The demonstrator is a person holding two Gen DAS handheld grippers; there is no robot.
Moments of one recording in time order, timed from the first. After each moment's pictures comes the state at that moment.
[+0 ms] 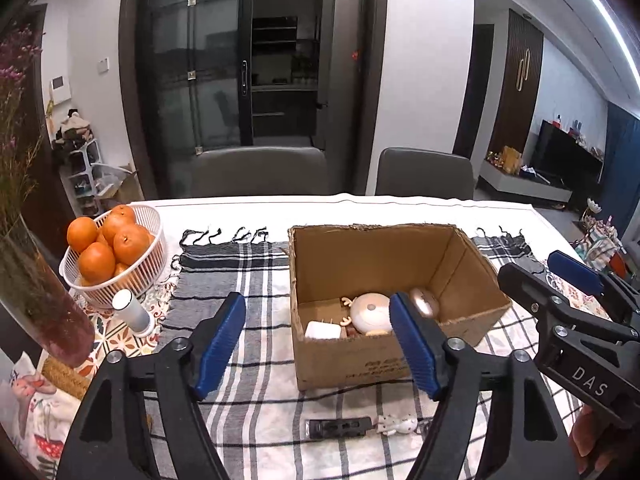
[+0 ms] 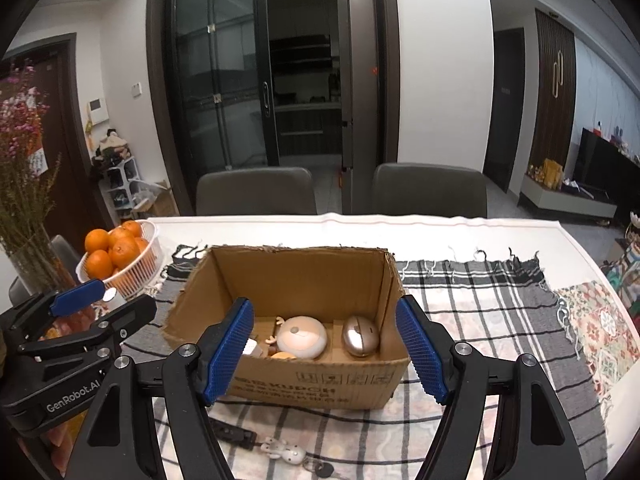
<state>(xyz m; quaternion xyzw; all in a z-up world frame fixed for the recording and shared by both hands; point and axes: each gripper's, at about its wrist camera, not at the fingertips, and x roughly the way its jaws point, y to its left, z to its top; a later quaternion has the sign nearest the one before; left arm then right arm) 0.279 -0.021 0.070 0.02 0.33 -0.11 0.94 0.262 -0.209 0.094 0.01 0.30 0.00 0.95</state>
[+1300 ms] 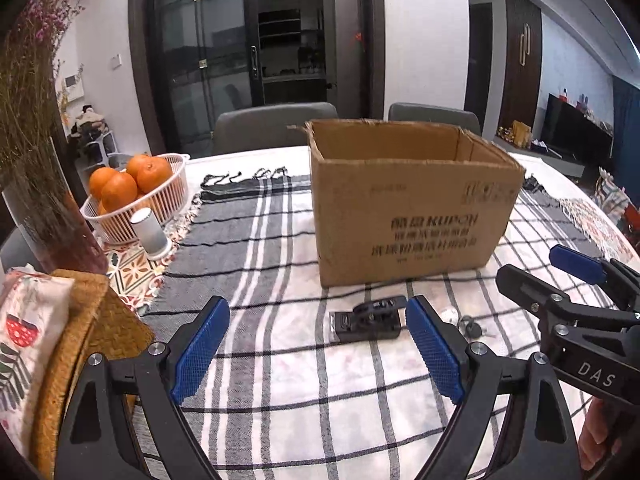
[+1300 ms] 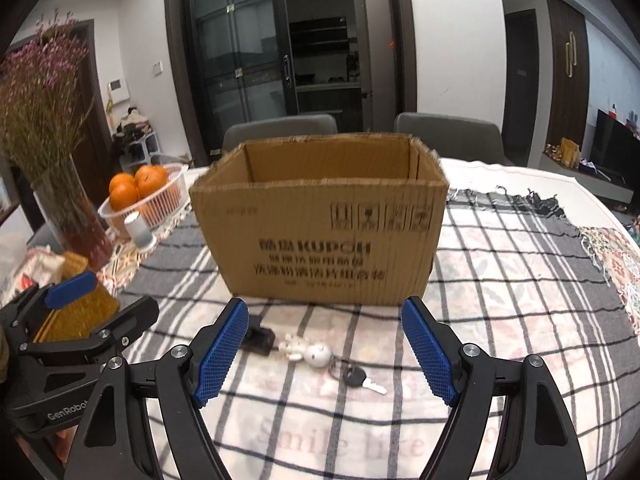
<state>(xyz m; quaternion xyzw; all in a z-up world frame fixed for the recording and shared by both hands) 0.193 -0.006 -0.028 0.06 0.34 -0.08 0.94 0.185 -0.197 -0.011 0.02 0.33 0.04 0.94</state>
